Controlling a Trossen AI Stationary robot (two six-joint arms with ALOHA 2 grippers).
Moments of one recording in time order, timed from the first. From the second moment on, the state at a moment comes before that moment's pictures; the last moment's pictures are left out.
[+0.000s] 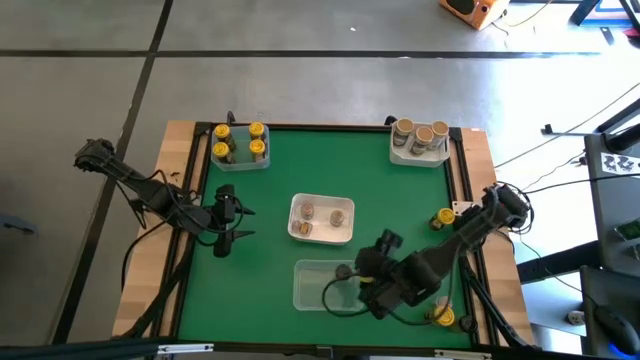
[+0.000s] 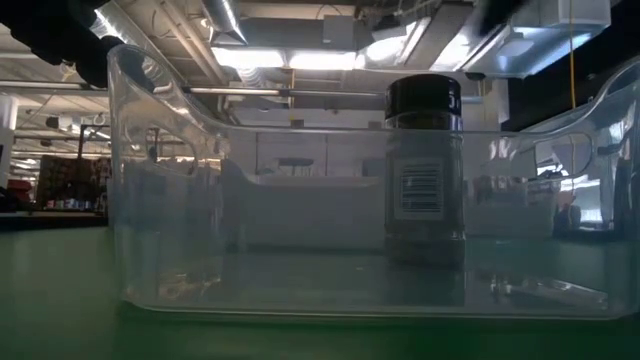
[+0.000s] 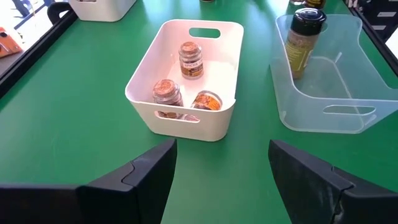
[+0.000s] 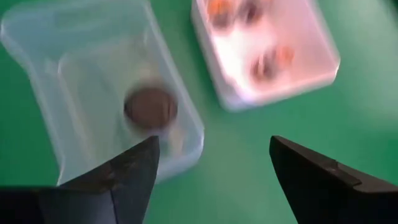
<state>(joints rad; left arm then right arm) -0.50 0.68 0.50 -0.45 -0.53 -0.33 0.64 1.83 1.69 -1.21 0.53 0.94</state>
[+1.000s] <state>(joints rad) -0.50 0.68 0.50 -0.36 -0.53 -0.26 0.94 1.77 1.69 -1.50 -0.28 1.88</state>
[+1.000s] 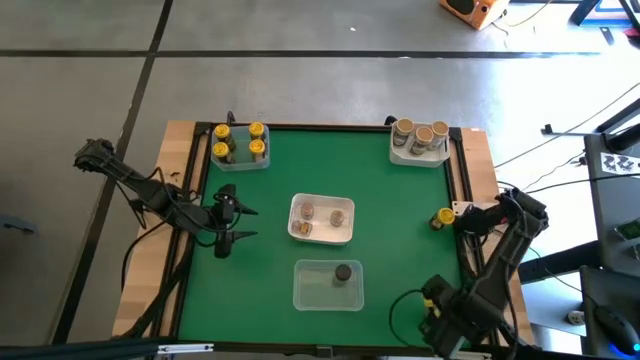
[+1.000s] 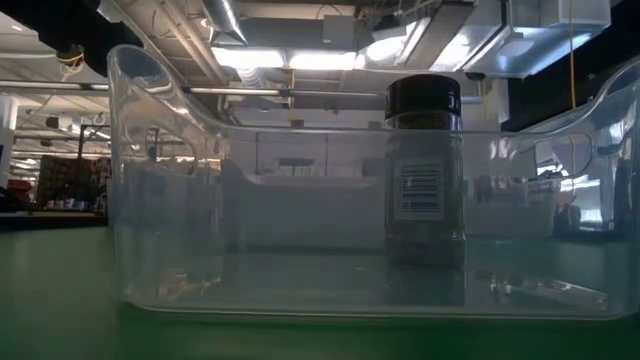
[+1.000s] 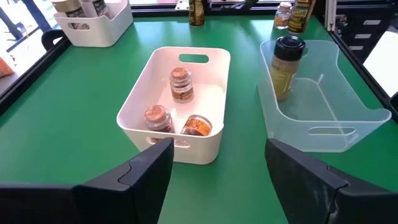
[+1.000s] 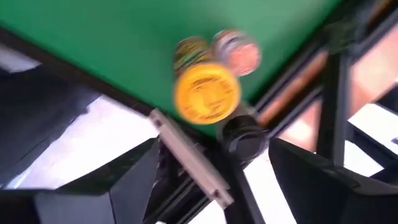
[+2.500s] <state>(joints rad) -0.50 0.68 0.50 -0.35 -0.53 -0.29 1.19 1.92 1.55 -1.42 -0.25 1.56</state>
